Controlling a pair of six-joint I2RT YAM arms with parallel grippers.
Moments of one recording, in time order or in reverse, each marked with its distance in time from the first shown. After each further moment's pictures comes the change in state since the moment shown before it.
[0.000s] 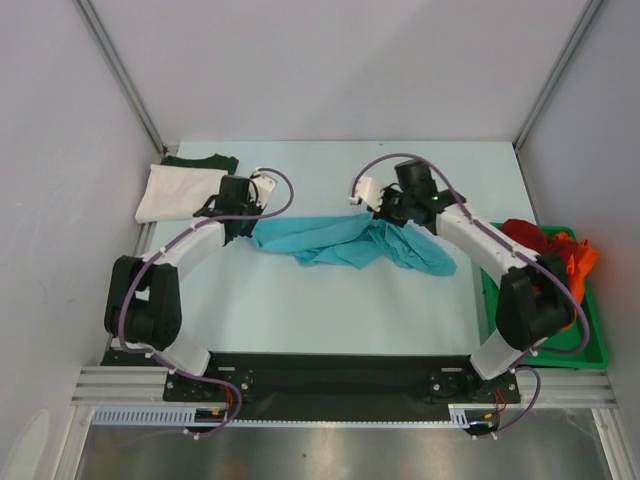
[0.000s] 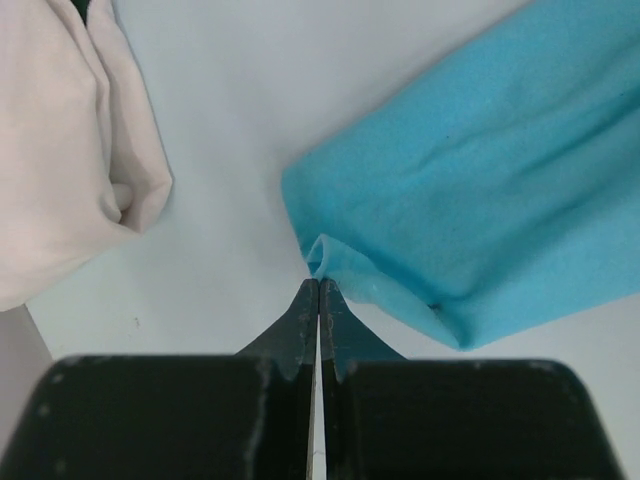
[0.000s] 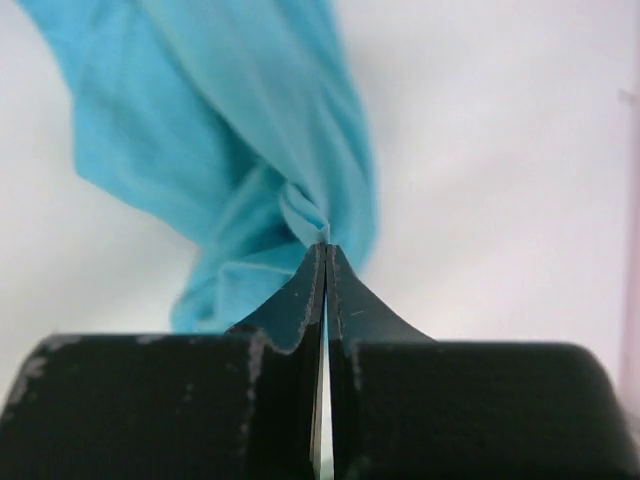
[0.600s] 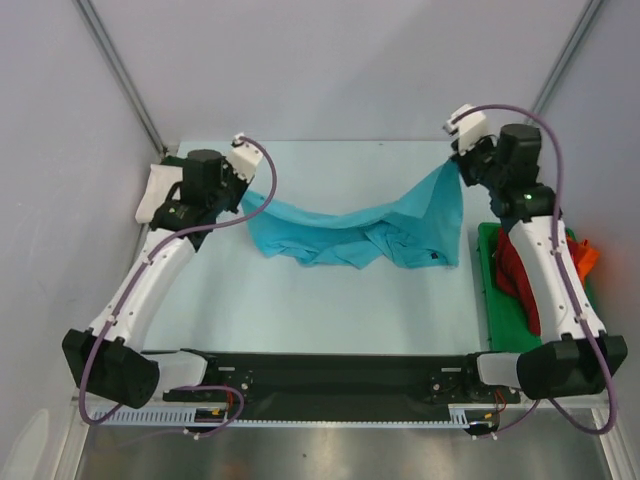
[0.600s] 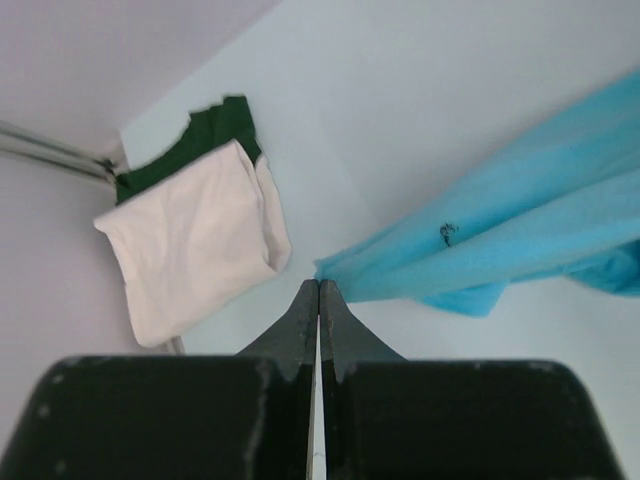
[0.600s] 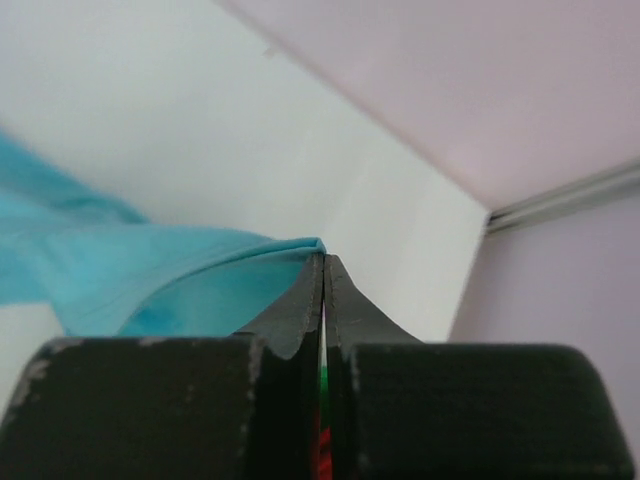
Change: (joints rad) left arm -0.038 -0.335 0.166 -0.194 0.030 0.077; right arm -0.350 -0.336 0.103 -0.004 0.044 0.336
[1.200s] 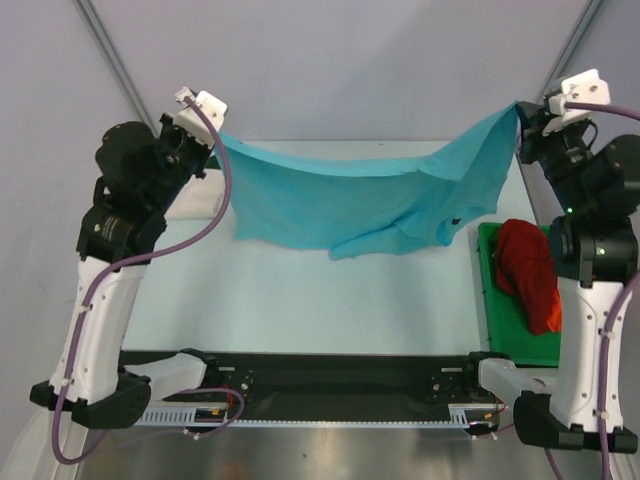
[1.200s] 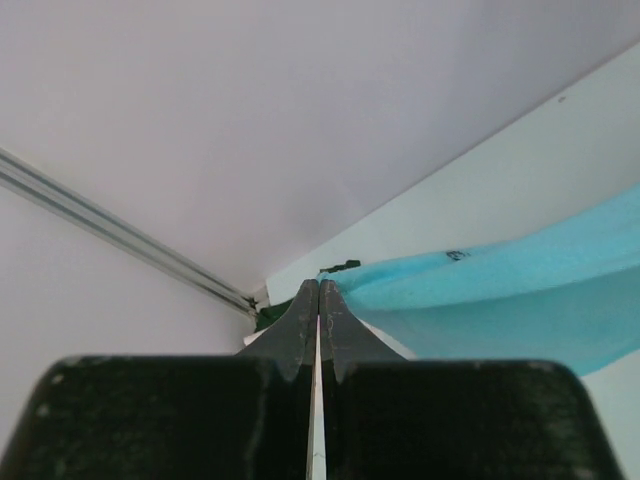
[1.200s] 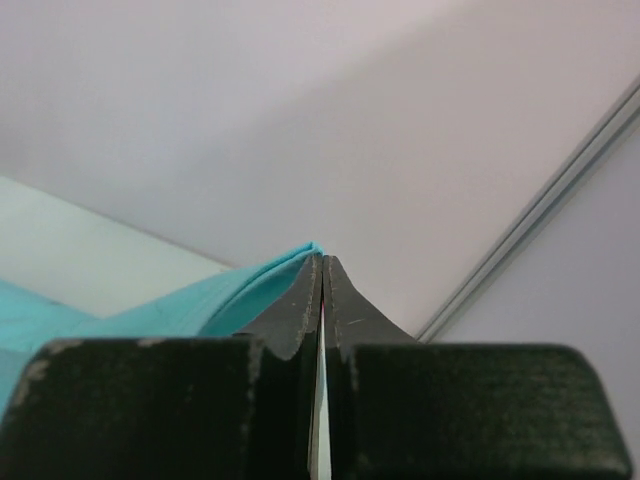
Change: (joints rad) left arm -0.061 -0.085 0.528 -0.179 0.000 0.093; right arm -0.153 -0.244 0.258 0.075 -0.087 0.271
